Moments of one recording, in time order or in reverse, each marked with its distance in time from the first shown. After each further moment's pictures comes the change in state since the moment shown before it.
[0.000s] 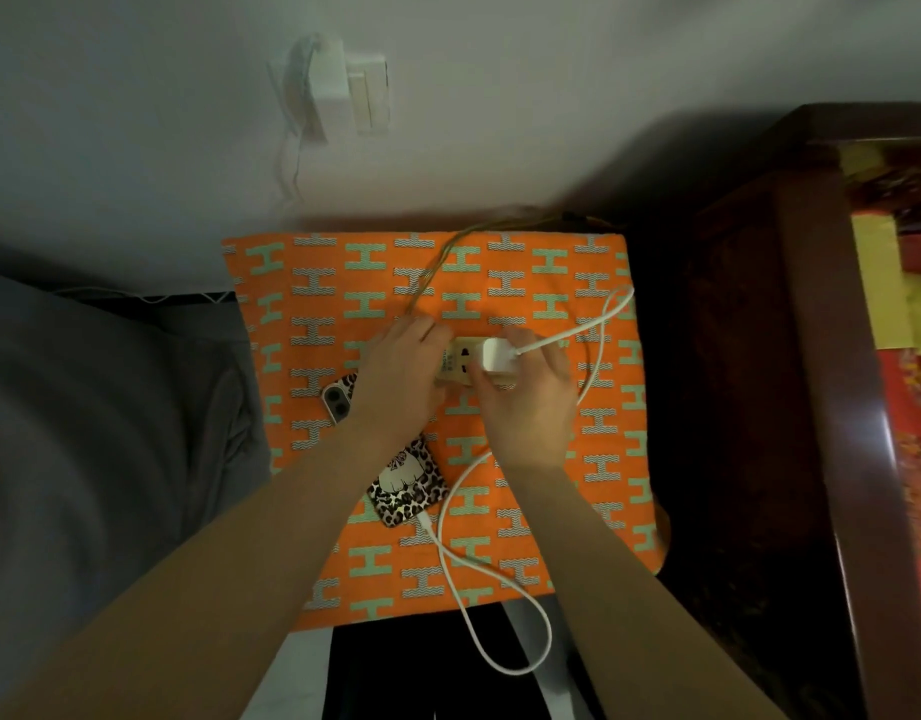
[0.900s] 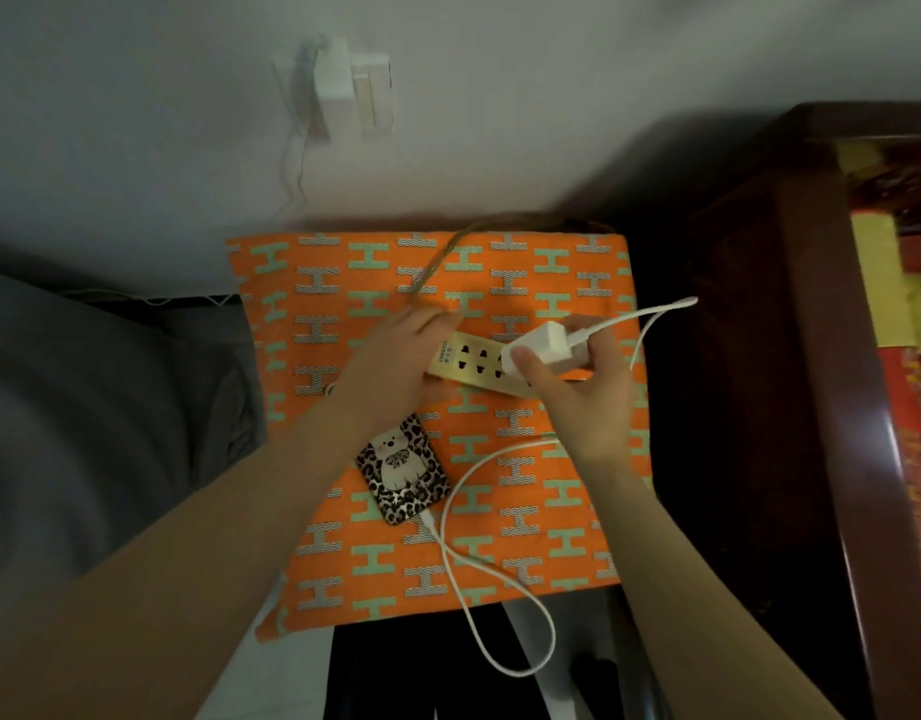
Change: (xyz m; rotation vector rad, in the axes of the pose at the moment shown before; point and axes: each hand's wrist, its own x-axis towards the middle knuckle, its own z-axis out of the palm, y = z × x) left_hand 0.003 -0.020 -0.011 -0.062 -0.167 0.084; right_hand 0.011 0.015 -0.044 0.379 -0.039 0.200
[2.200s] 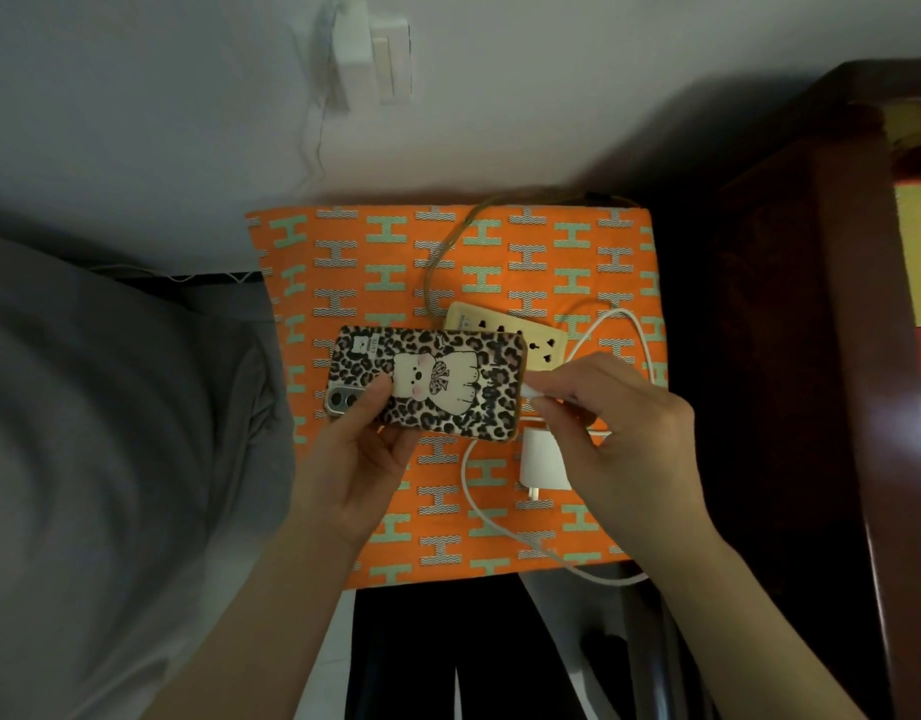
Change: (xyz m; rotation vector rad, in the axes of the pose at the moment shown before) left_hand -0.099 0.056 -0.017 -2.152 0.442 -0.825; right_hand -0.057 -0.054 -0.046 -0.272 -0.296 -0.517
